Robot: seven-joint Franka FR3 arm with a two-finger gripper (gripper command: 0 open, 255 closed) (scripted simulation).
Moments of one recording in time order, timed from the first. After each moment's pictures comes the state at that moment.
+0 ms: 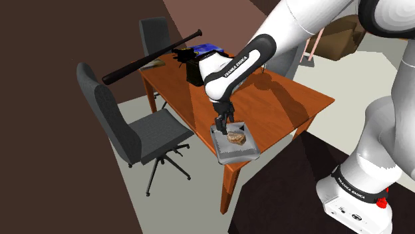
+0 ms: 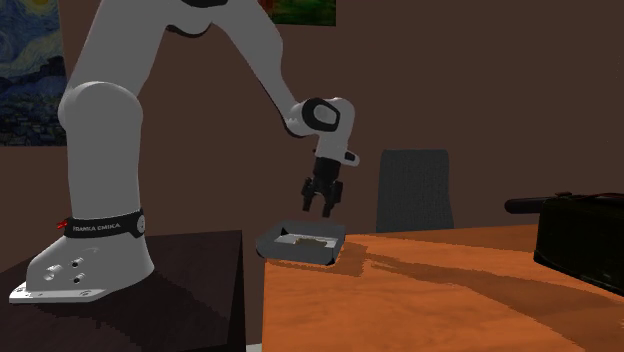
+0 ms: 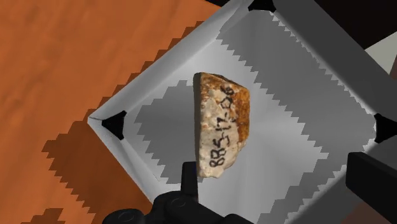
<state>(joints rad) 0.62 0.35 -0.34 -2.14 0.04 2.13 -0.17</state>
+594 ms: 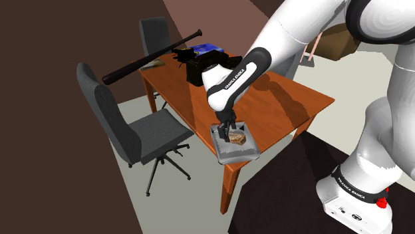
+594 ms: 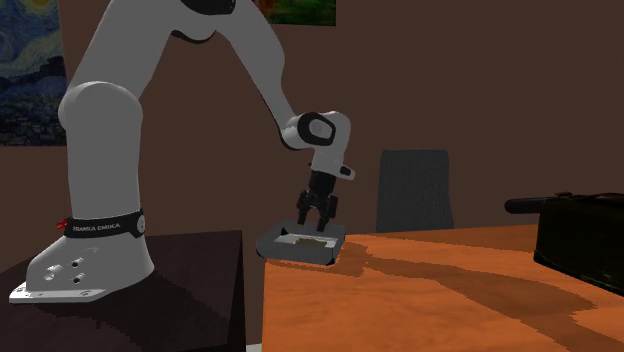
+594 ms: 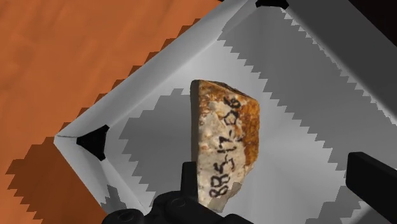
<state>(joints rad) 0.61 0.40 -0.32 -2.19 0.07 2.22 -0.18</state>
